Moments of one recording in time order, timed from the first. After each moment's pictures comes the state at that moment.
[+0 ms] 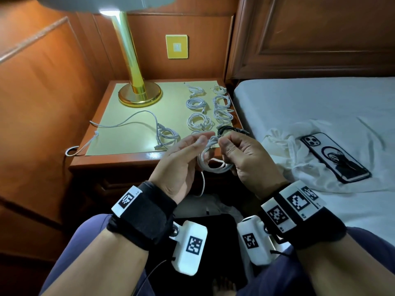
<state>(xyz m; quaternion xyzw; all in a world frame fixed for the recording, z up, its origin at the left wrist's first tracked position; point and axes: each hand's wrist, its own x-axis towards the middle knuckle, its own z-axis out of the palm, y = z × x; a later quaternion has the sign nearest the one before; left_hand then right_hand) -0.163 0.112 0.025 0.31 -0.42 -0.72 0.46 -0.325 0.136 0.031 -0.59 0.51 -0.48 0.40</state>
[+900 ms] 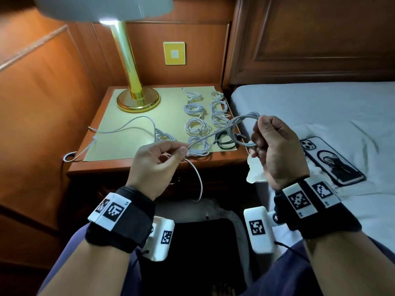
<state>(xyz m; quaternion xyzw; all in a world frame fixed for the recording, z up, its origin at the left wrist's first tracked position) -0.126 0.098 0.020 0.48 -0.64 -0.37 0.47 -0.357 0.130 0.050 -0.41 0.49 -0.67 0.38</state>
